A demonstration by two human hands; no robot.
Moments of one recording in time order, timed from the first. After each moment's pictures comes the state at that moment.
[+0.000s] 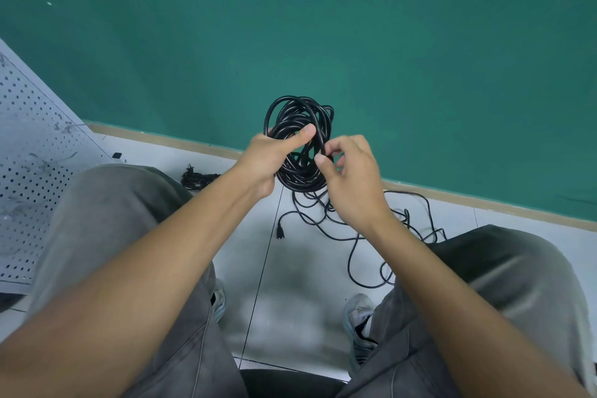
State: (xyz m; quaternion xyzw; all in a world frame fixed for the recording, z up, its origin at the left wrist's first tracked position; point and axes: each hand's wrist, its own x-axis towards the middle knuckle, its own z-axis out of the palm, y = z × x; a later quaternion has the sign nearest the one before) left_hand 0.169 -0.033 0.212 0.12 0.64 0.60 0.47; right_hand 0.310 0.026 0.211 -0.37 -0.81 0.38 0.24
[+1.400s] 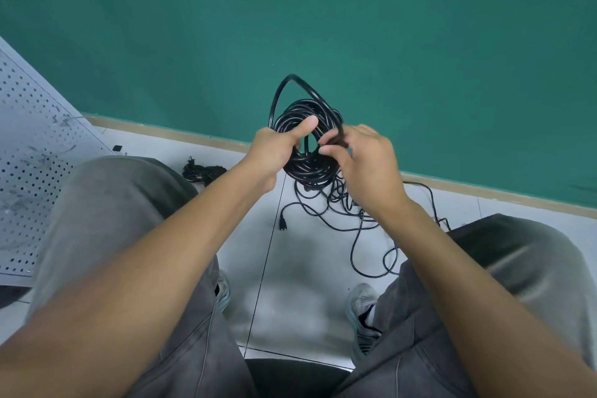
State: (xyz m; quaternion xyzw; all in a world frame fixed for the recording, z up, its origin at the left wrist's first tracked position) left_hand 0.169 -0.024 0.196 0.13 0.72 0.54 0.42; right_hand 0.315 0.040 0.215 -0.28 -0.88 0.26 0.27
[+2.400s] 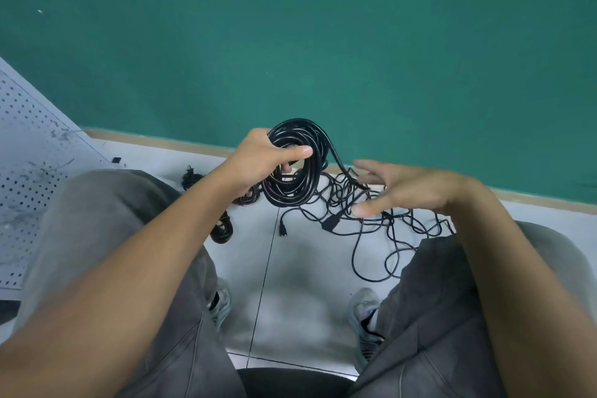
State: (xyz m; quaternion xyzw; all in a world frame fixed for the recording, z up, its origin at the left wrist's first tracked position) left_hand 0.150 -0.040 0.196 0.33 0.71 0.47 0.40; right_hand 0.377 0.100 0.236 -0.32 -0.79 0.48 -0.22
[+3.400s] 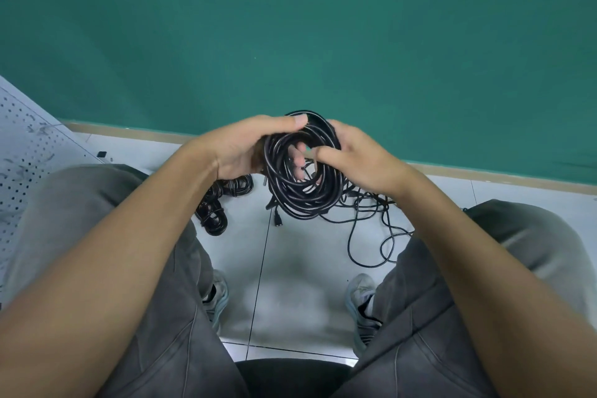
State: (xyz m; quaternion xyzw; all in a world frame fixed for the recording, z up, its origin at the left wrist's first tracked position) left_hand 0.147 -0.043 0.231 0.33 0.56 0.41 0.64; right_hand 0.322 0.074 0.211 -0.18 -0.82 0.54 0.07
